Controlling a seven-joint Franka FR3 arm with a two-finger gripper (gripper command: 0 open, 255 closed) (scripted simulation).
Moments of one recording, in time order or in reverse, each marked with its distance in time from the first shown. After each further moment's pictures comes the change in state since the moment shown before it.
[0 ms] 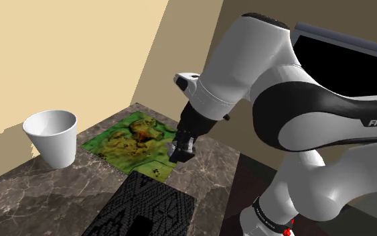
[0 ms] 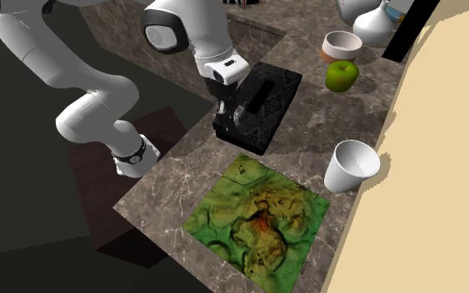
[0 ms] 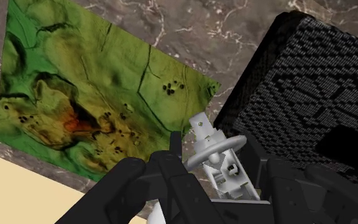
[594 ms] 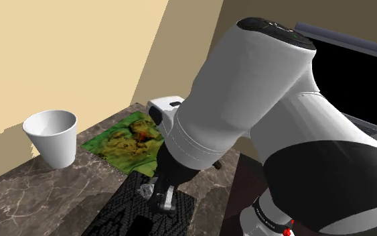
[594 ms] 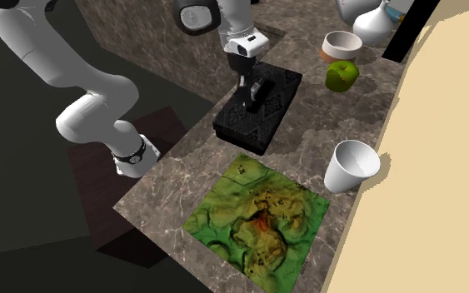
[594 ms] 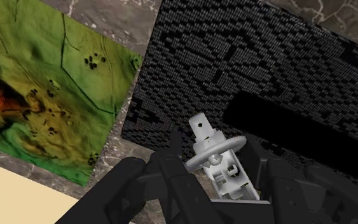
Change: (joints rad) arm 0.016 0.133 0.235 0.133 0.022 0.022 0.246
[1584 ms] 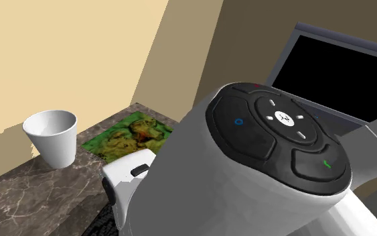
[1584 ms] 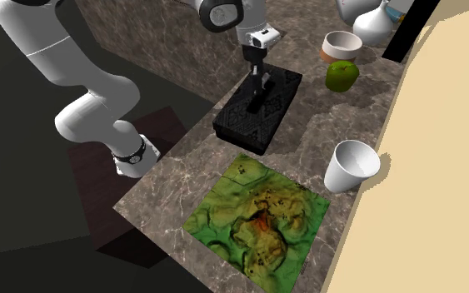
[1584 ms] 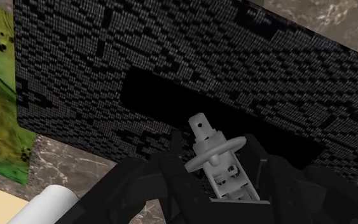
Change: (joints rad) arm -0.076 0.209 0.273 0.132 -0.092 0.080 0.268
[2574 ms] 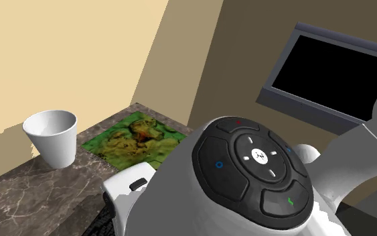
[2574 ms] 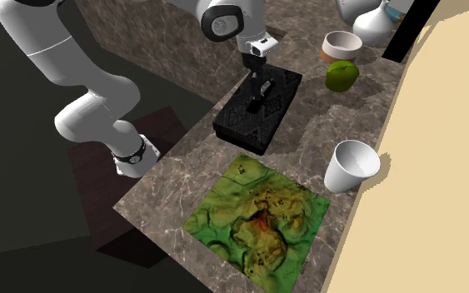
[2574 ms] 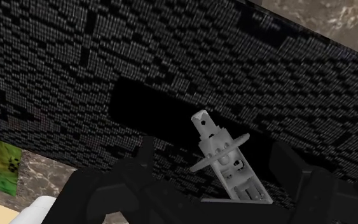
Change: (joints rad) arm -0.018 0.034 0.036 -0.041 -0.022 0.069 0.028
